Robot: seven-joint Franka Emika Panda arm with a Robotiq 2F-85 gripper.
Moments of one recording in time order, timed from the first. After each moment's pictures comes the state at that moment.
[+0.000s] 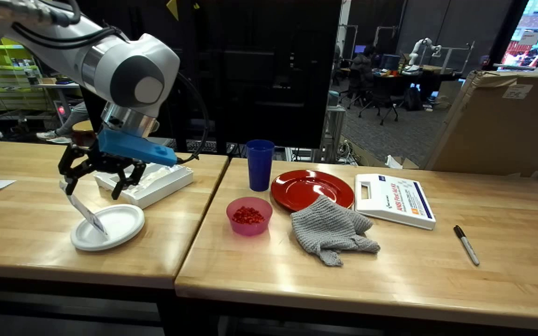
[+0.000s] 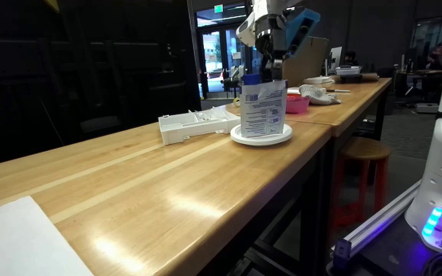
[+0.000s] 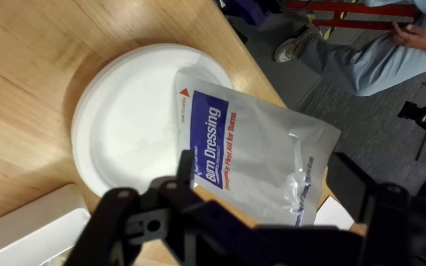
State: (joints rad) arm 0.24 -0.41 0.12 -2.37 0.54 1.65 -0.89
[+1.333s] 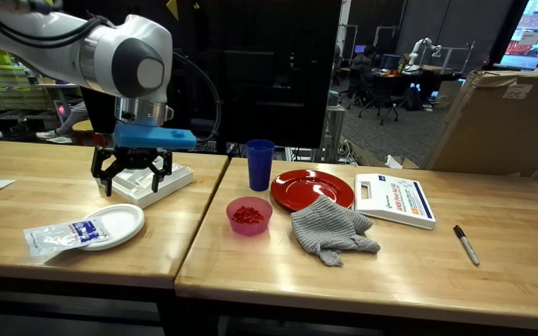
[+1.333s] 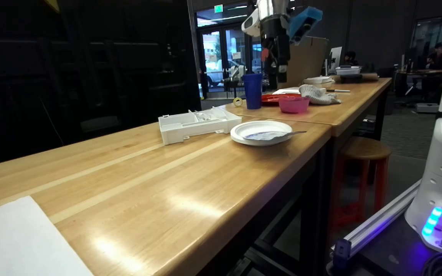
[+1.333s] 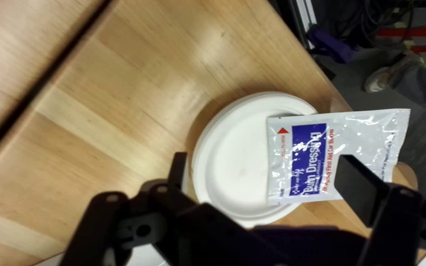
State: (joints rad) arm 0.23 -0.45 0.11 -2.37 0.27 1.76 -0.80
